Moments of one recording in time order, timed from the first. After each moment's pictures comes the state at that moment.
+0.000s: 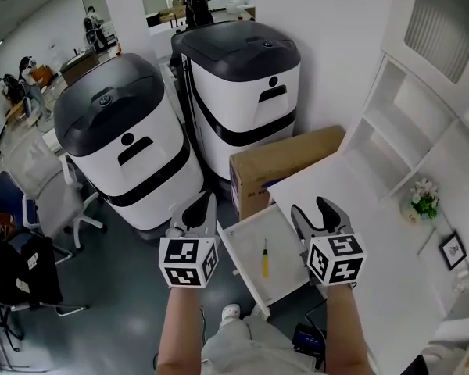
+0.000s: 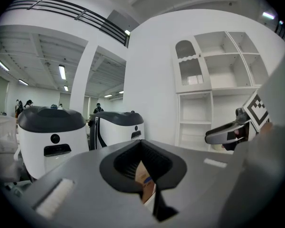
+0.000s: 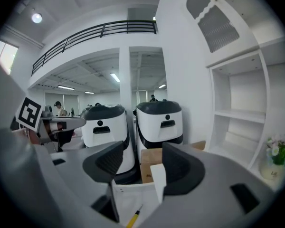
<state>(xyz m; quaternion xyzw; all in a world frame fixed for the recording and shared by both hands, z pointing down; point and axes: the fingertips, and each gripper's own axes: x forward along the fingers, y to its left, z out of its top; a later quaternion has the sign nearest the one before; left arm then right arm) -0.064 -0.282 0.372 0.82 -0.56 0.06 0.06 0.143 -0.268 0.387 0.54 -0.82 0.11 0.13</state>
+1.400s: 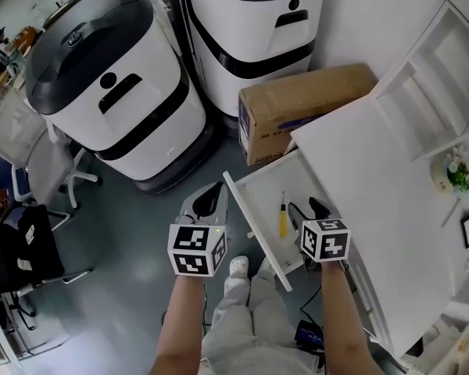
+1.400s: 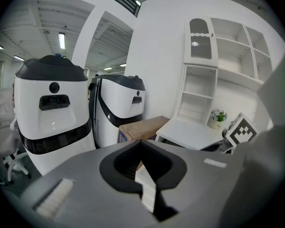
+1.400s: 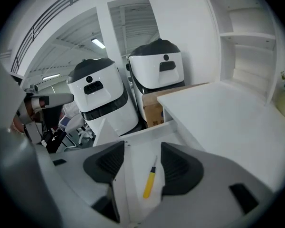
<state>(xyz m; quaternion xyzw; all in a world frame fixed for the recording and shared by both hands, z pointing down) -0.086 -0.275 0.545 0.82 -0.52 0.15 0.19 0.104 -0.248 0.632 0.51 -0.76 0.30 0.26</state>
